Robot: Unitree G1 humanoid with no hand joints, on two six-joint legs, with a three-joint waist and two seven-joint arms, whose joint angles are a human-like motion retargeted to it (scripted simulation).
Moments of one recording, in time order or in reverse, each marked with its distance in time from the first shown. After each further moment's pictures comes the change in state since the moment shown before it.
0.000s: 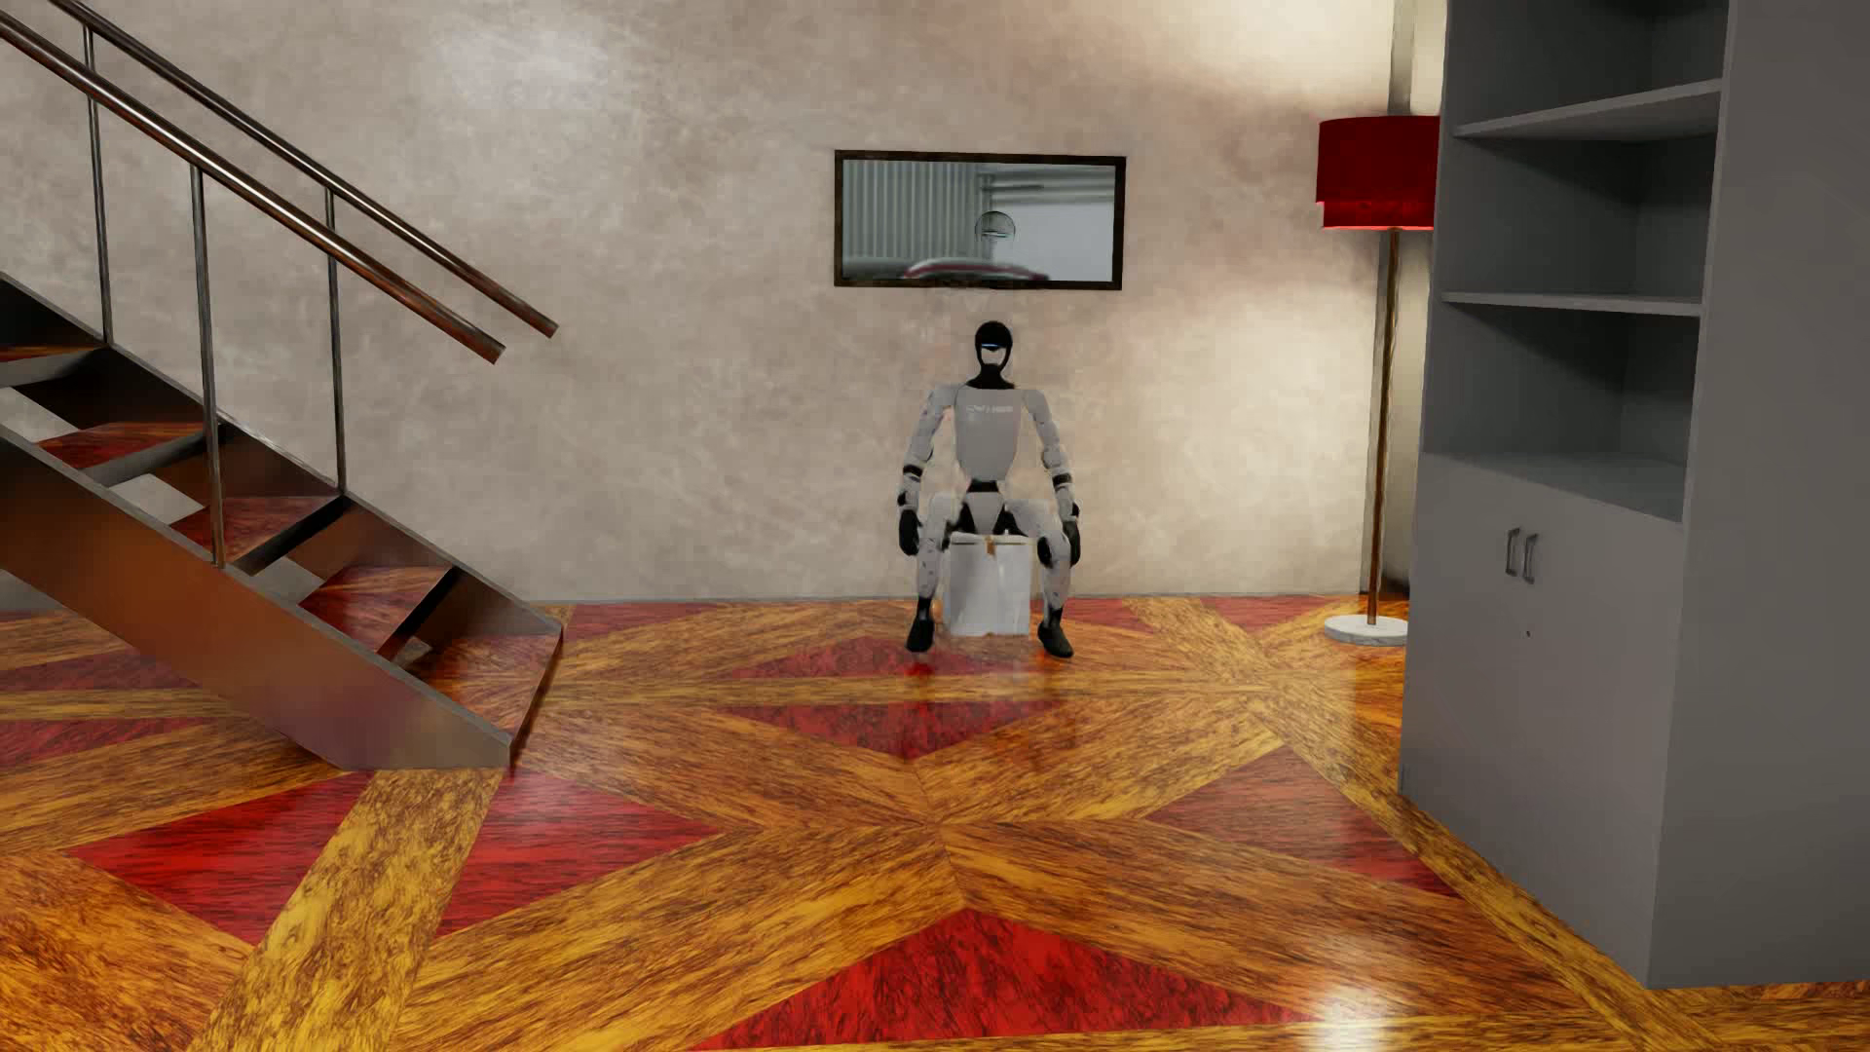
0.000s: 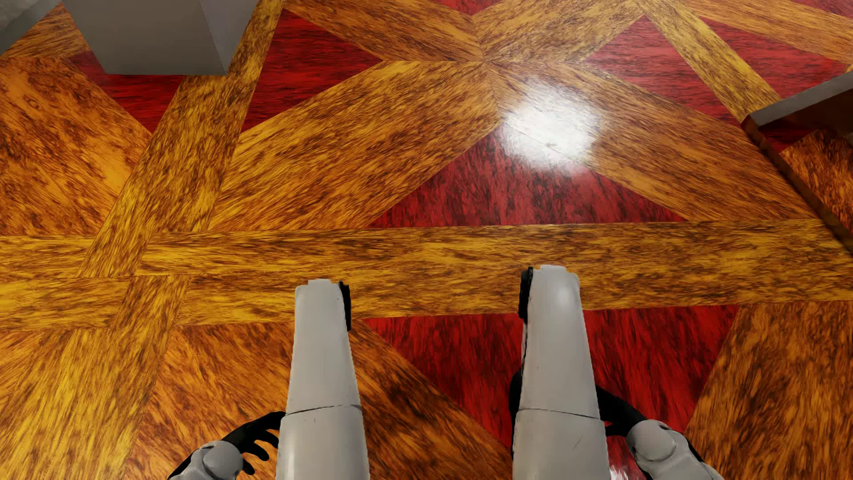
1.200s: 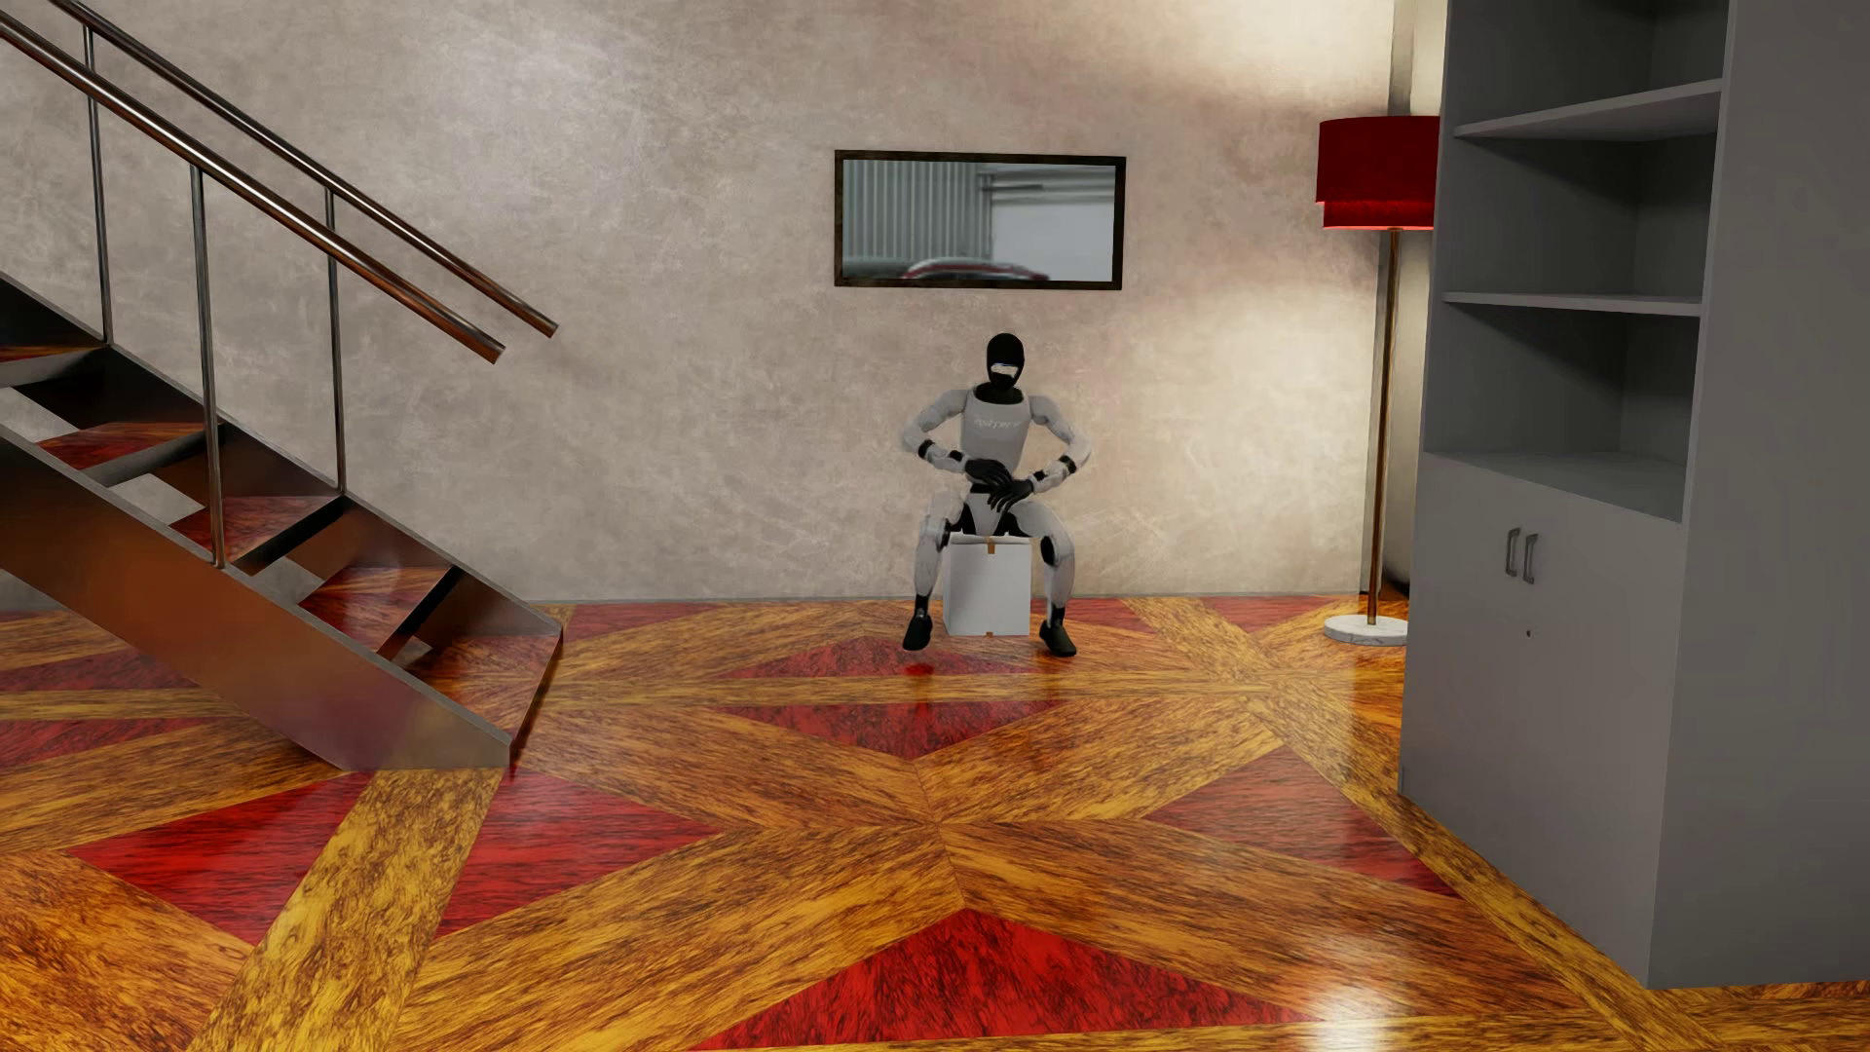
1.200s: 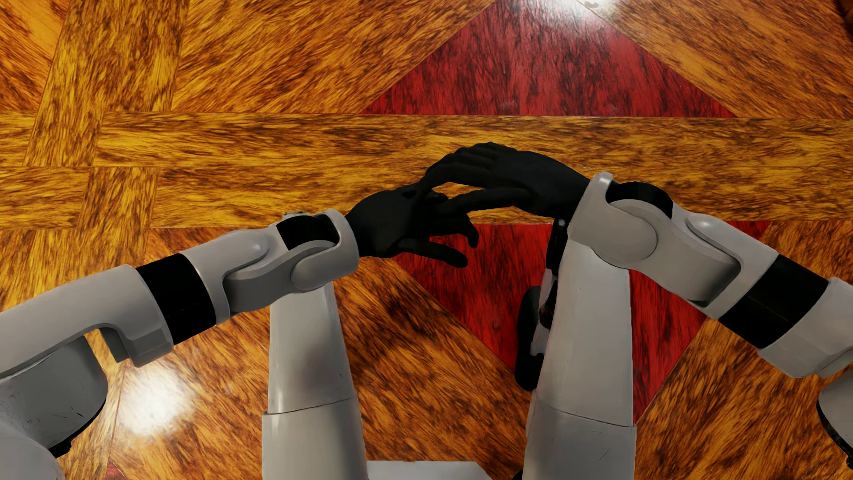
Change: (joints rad) body -0.194 -0.167 0.003 -0.003 -0.040 0.006 -0.039 0.003 0.191 0.017 0.004 -0.866 -0.725 -0.002 0.013 0.414 -0.495 -0.027 0.074 -0.852 0.569 -0.931 -0.962 0.079 0.064 -0.202 -0.205 0.255 -0.083
